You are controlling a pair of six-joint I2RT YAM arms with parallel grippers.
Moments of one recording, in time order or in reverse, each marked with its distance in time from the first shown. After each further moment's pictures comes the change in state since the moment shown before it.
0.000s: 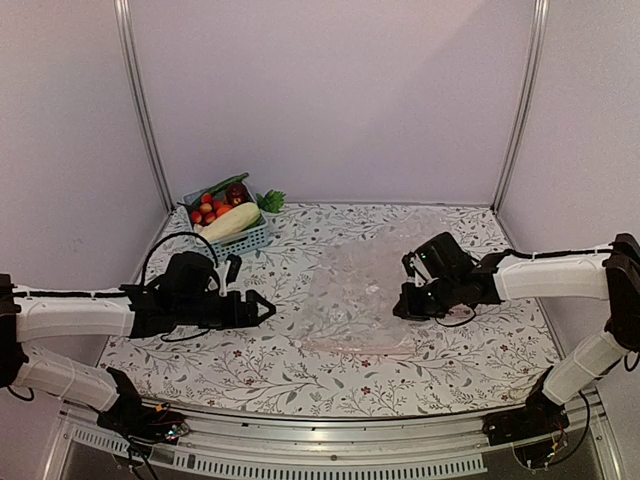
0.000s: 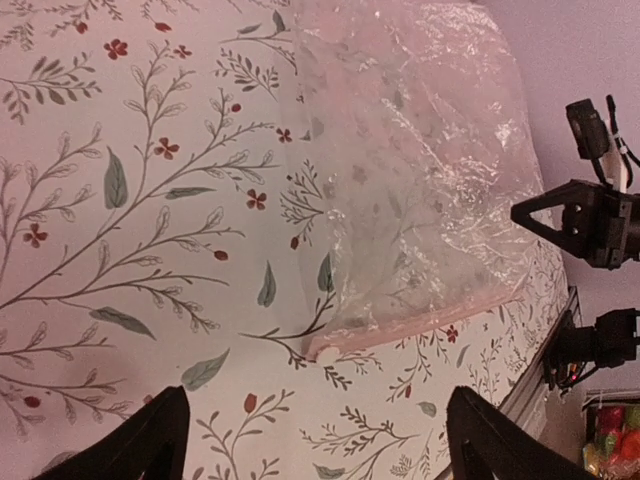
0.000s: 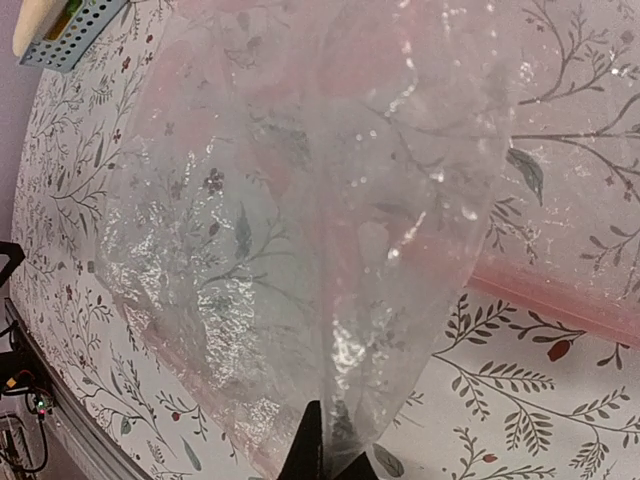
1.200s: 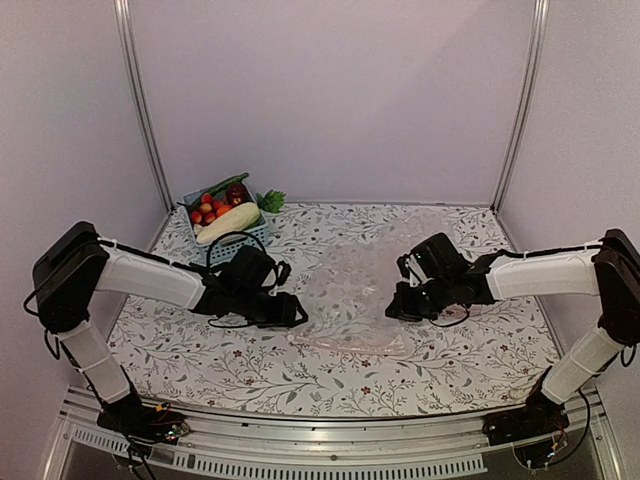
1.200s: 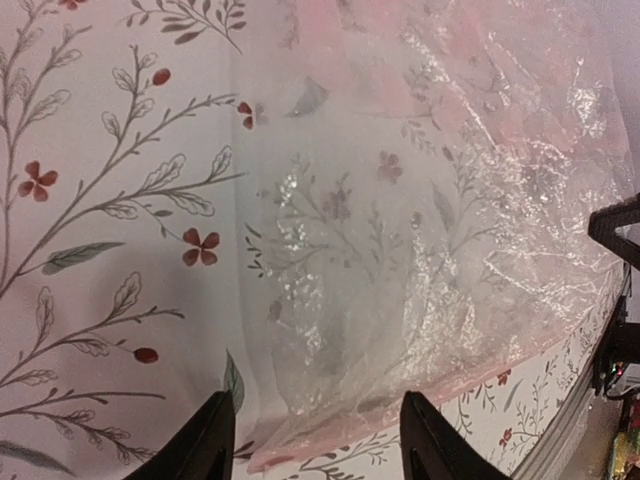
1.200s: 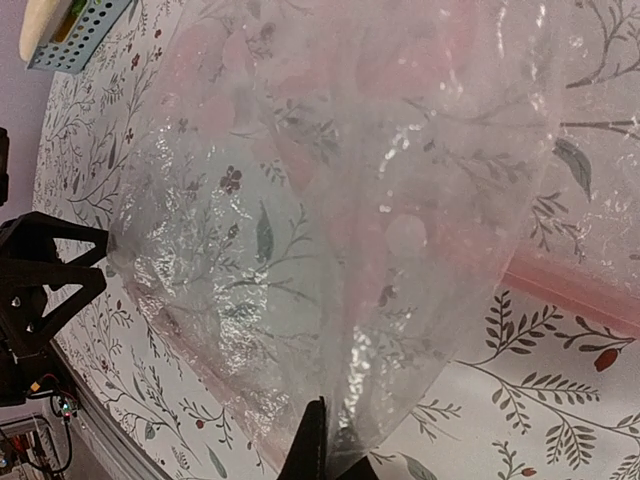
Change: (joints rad) left arm -0.072 0.520 0.320 -0.005 0.040 0.047; right arm 0.000 0.041 0.012 0.063 -0.070 0.066
